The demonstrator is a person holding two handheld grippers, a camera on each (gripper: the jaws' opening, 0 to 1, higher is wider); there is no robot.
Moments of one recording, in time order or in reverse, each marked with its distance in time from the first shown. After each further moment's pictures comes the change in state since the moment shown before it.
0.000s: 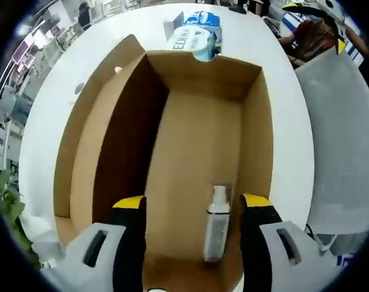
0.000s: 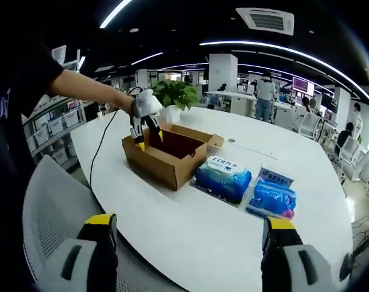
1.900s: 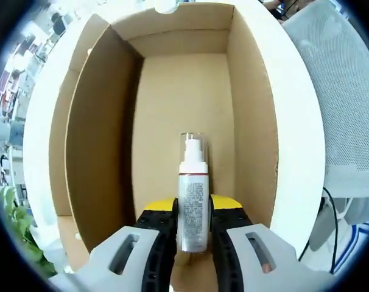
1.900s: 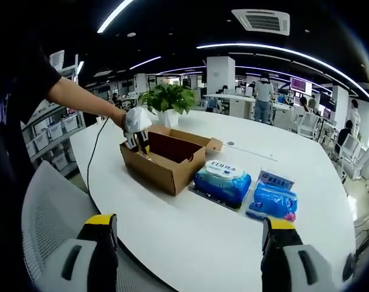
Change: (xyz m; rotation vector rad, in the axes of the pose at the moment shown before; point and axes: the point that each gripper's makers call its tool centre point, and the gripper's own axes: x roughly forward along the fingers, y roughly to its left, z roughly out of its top) left arm 0.003 -0.005 -0.047 0.159 0.130 0.028; right arm 0.007 -0.004 0.007 0.017 -0.027 0.006
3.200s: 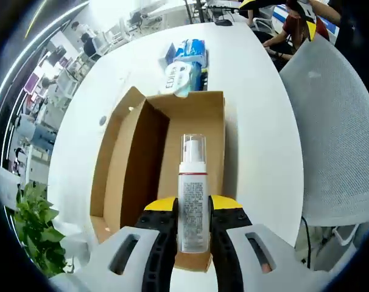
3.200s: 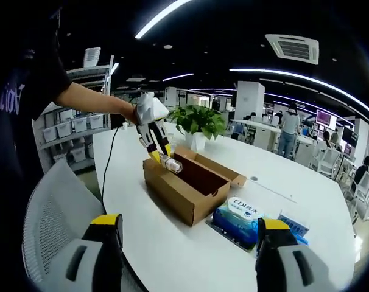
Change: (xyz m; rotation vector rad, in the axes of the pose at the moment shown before) left arm -0.102 -0.018 0.053 -0.056 -0.270 0.164; right arm 0.016 0.040 0.052 -0.192 -0.149 0.155
